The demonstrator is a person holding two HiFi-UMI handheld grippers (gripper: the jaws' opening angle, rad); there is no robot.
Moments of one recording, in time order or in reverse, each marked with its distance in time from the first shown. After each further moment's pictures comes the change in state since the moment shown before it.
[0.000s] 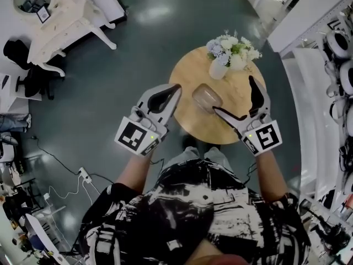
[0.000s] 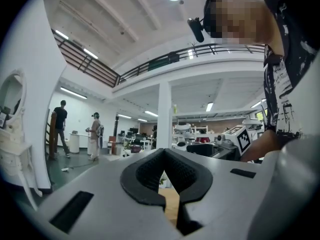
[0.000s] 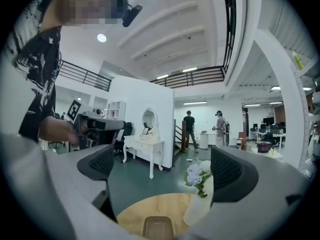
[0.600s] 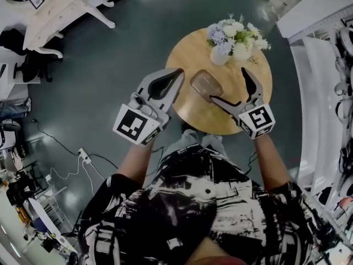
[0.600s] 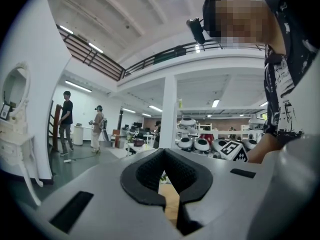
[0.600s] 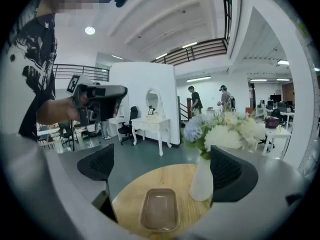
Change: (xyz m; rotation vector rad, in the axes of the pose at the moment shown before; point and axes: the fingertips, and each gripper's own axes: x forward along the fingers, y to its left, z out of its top) left arm 0.053 0.018 -0.038 -0.051 0.058 0.041; right arm 0.032 -0.031 -0.126 0.112 0.233 0.108
